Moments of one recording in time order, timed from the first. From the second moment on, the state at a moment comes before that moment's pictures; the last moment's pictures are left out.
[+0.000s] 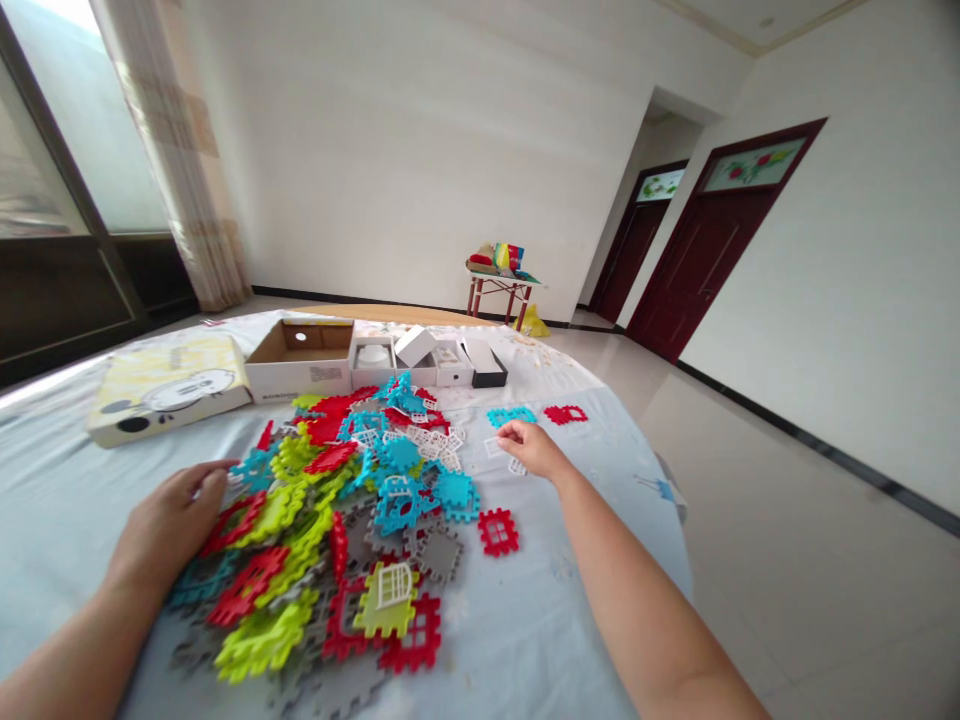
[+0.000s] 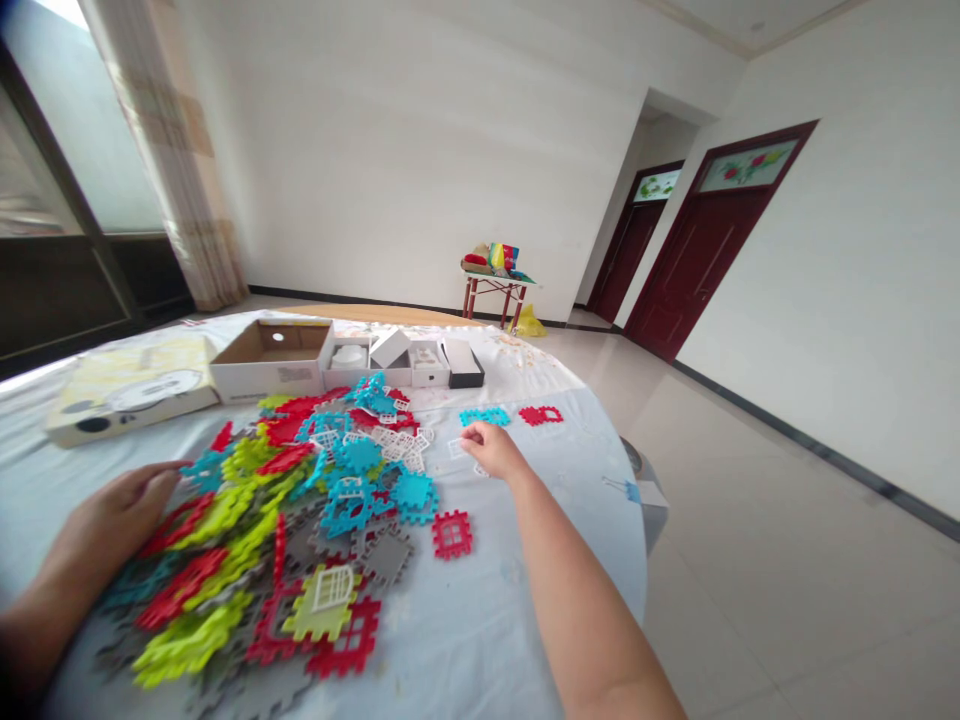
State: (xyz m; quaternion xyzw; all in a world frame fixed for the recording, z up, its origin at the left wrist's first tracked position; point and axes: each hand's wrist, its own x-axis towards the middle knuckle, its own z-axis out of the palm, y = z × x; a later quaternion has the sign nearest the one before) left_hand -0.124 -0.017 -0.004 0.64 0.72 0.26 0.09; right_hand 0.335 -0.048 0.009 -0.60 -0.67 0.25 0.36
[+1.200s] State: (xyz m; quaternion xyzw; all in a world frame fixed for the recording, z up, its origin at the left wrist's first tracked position) left_hand -0.129 -0.012 -0.010 0.64 0.72 0.27 0.09; right_hand 0.321 -0.047 0.003 -0.67 -0.67 0.15 0.29
